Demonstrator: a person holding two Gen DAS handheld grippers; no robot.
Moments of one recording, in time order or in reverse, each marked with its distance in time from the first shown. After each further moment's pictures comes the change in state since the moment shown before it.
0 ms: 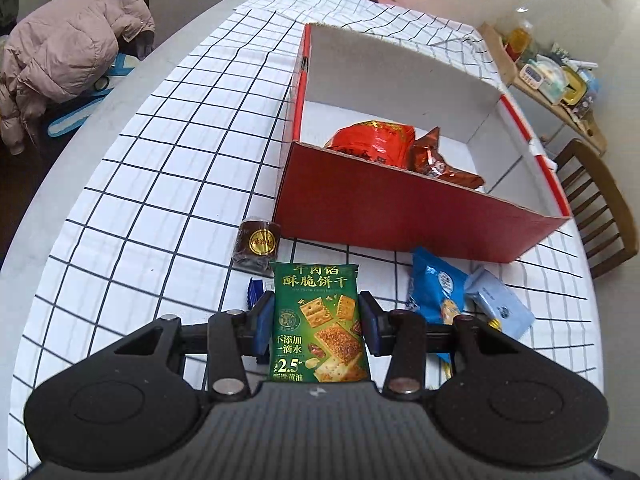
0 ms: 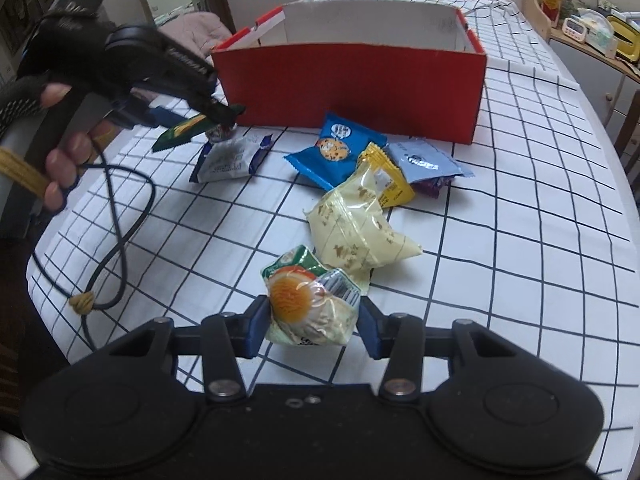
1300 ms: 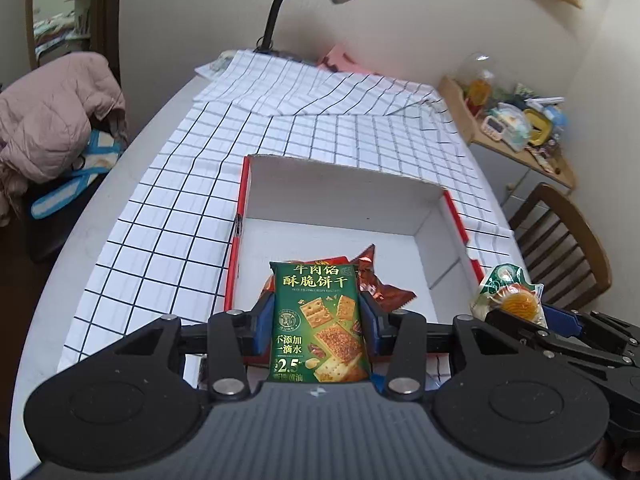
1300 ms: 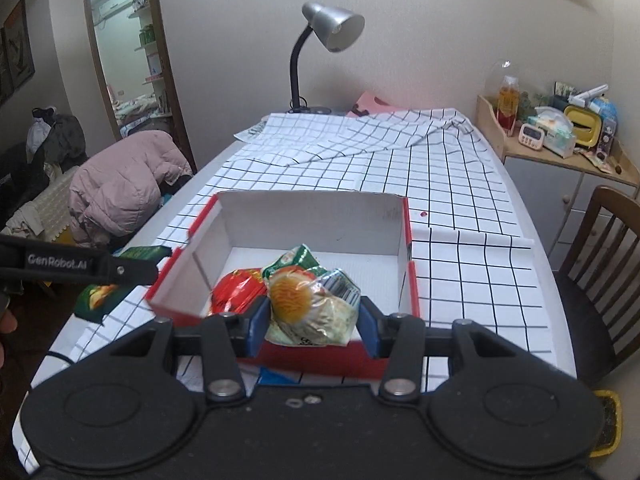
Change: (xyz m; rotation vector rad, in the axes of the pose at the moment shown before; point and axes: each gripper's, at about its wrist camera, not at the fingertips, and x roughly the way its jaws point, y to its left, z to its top) left arm -0.038 -0.051 0.092 0.059 -0.129 -0.027; right arm -0.019 -0.045 0.178 0.039 -0.253 -0.103
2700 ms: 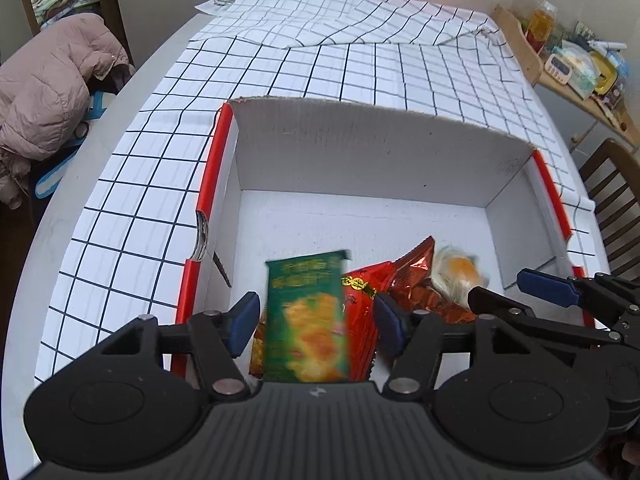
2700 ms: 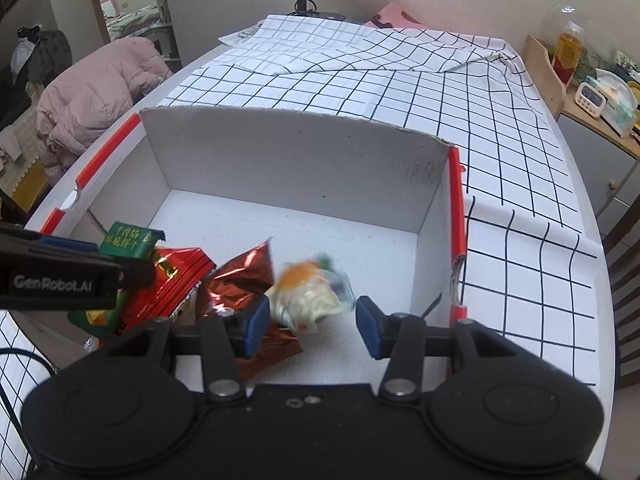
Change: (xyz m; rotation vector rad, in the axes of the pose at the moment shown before) left arm 0.123 -0.010 0.030 0.022 0.191 0.129; right arm 0.153 -0.022 0.022 -0.105 0.242 -0.004
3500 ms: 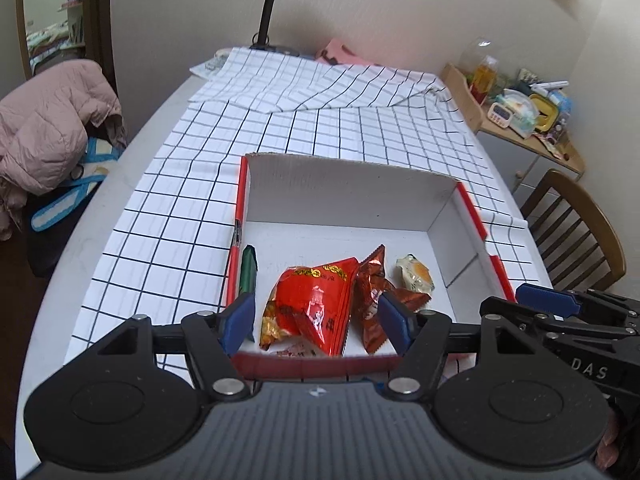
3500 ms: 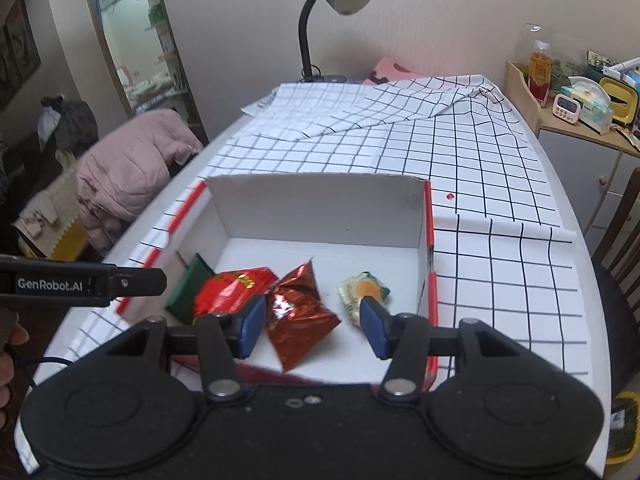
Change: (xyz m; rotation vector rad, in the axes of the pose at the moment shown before) left arm -0.101 0.024 -0.052 0.030 -0.197 -0.114; right arm -0.107 0.004 -0.037 0.104 -0.182 0.105
